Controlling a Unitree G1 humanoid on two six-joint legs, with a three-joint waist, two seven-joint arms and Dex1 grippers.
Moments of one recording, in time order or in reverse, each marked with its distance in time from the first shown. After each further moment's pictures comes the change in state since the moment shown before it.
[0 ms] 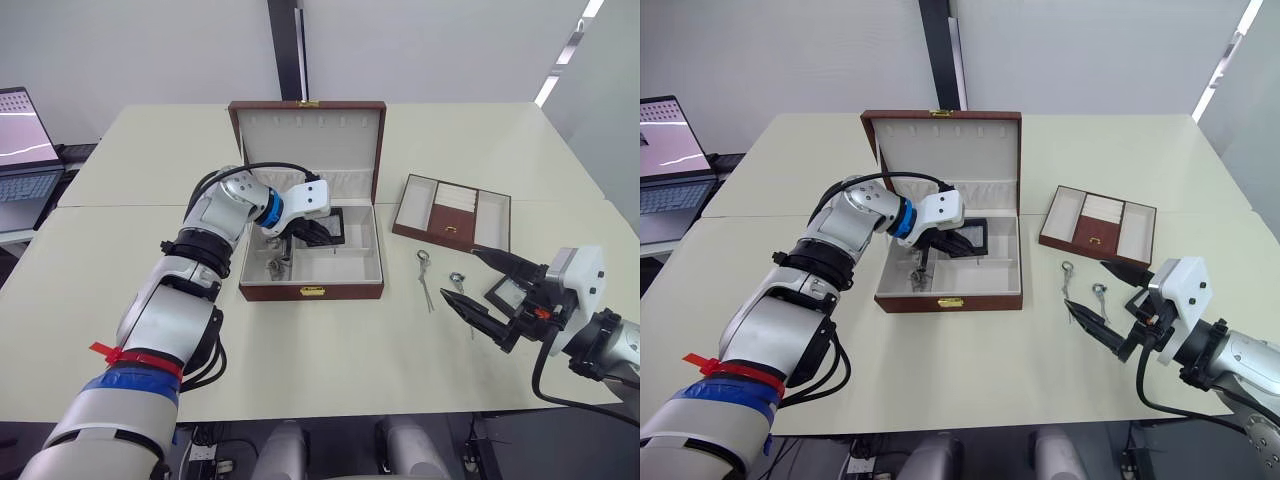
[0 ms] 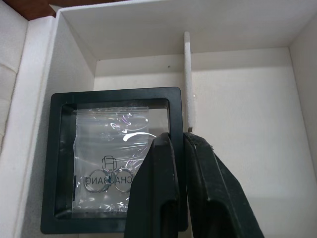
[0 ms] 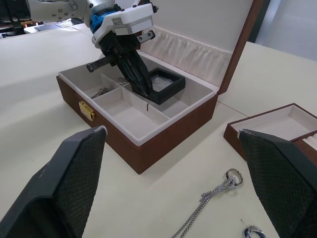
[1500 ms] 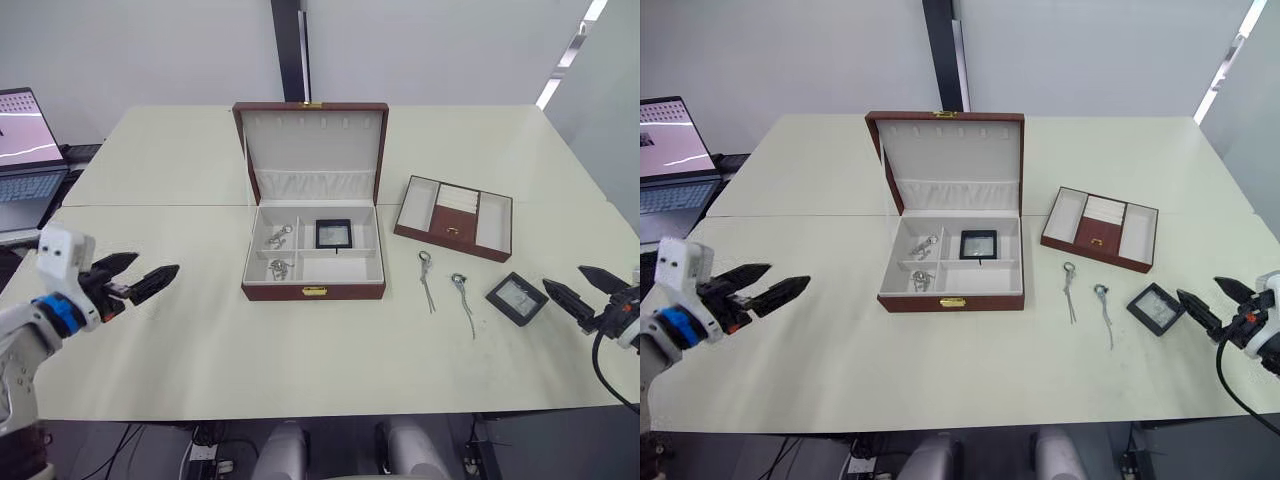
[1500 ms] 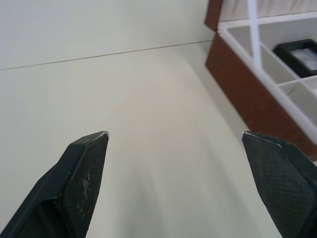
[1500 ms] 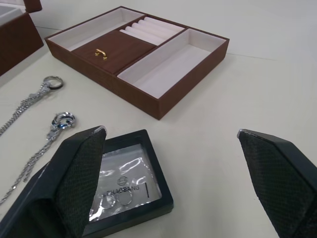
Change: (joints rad) left arm 1.170 0.253 1.033 -1.157 -0.563 0.780 0.544; right arm -0.145 -0.036 -0.155 0.917 -0.220 -0.269 0.236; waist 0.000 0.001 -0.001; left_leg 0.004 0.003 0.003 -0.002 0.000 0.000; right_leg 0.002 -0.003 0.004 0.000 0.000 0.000
